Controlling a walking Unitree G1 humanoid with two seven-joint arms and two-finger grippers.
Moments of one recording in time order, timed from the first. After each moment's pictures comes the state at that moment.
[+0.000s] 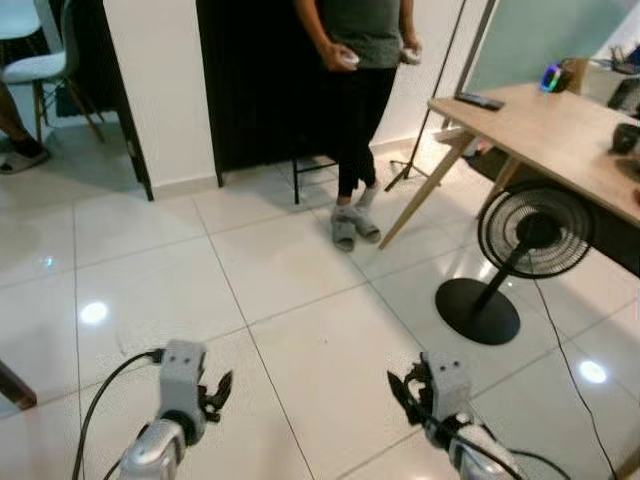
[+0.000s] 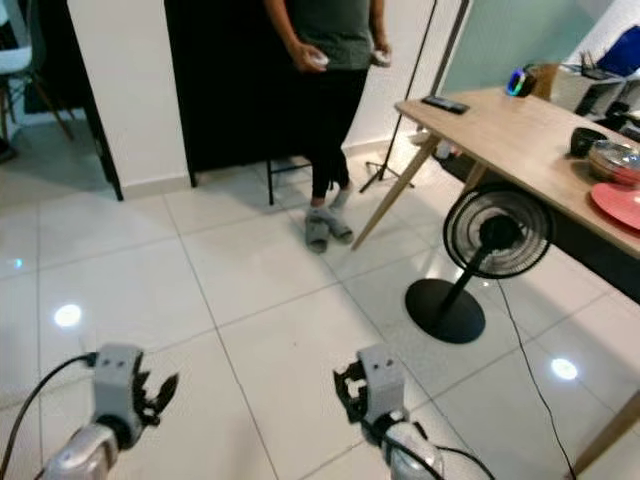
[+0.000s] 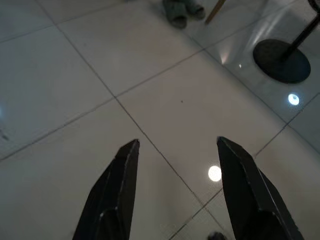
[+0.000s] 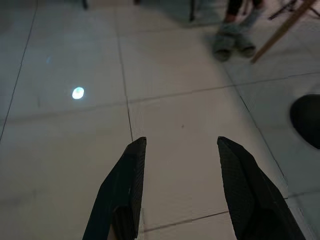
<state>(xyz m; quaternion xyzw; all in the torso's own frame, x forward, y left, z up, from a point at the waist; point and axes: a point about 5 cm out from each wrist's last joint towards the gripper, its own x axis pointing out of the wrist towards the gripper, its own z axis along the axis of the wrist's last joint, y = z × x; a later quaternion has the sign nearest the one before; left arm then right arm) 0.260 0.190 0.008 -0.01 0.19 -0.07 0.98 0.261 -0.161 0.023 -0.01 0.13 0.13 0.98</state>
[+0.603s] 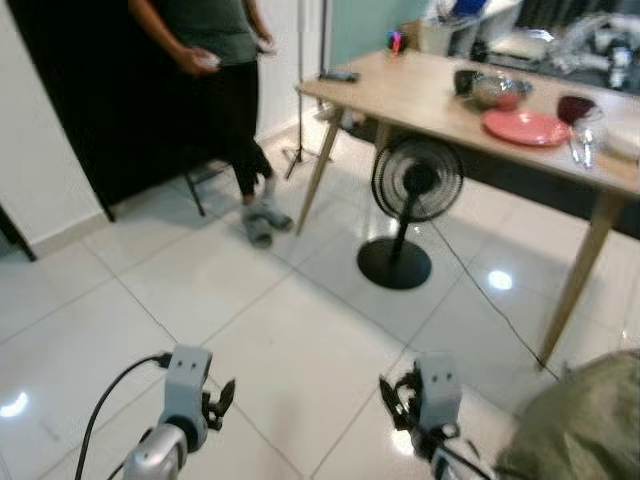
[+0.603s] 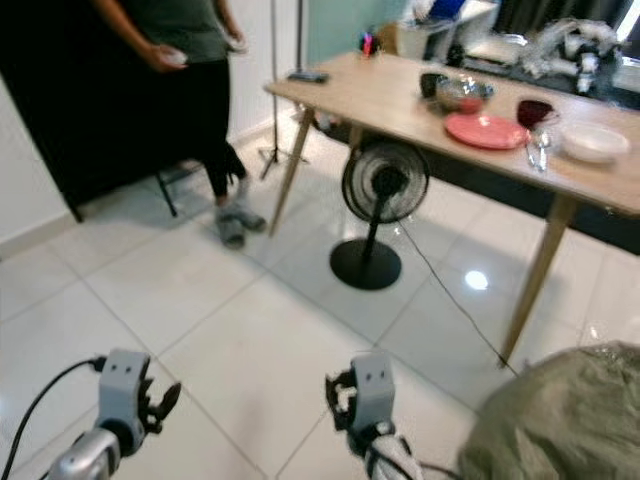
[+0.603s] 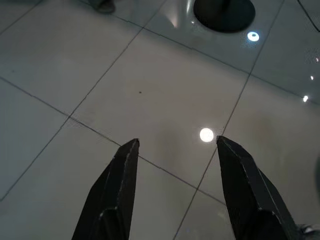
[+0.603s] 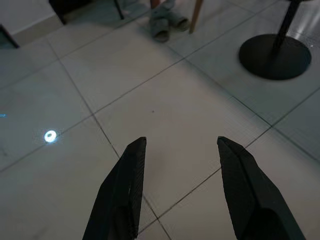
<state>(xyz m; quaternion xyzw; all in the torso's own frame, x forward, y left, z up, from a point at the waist) 0.259 0.183 0.001 0.00 0.21 -0.09 0.97 0.251 -0.147 0.011 0.01 0.14 0.11 0.98</state>
